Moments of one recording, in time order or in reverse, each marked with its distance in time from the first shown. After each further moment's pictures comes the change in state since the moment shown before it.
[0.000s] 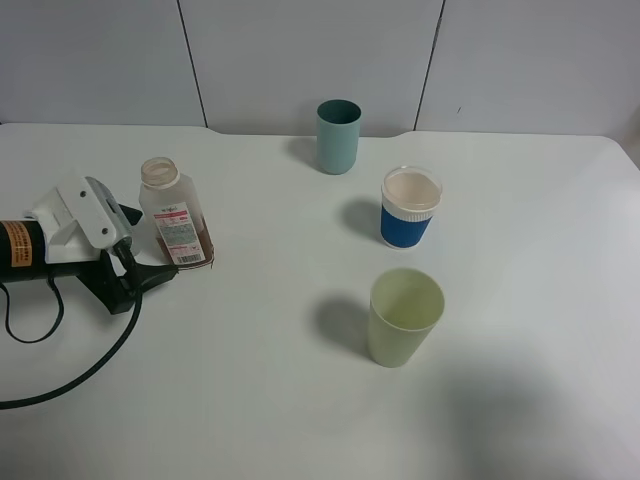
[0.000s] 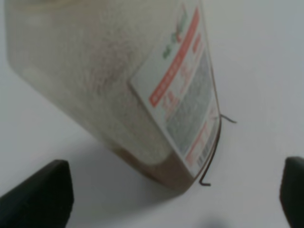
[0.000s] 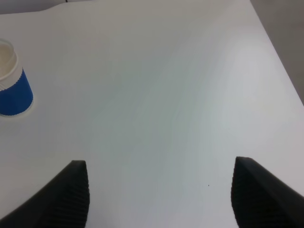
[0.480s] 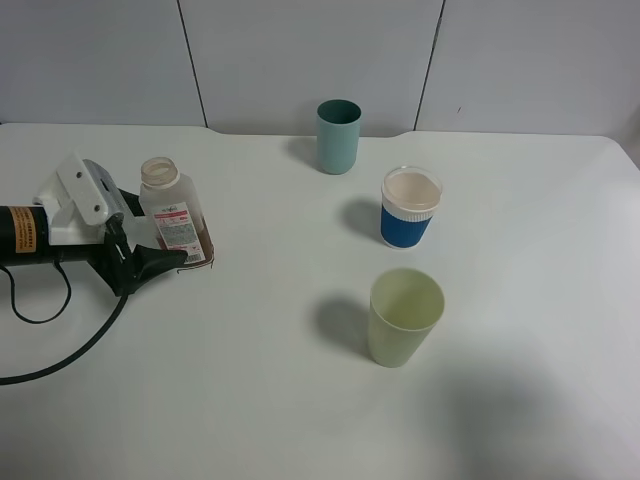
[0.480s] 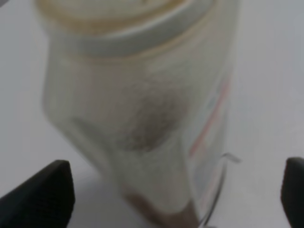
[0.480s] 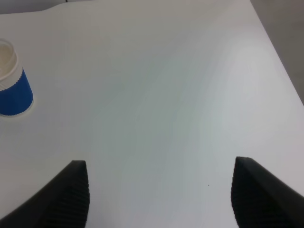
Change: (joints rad) left arm 0.071 0.096 -0.096 0.210 -0.160 -0.179; right arm 0.000 0.000 0.000 0.000 0.000 0.000
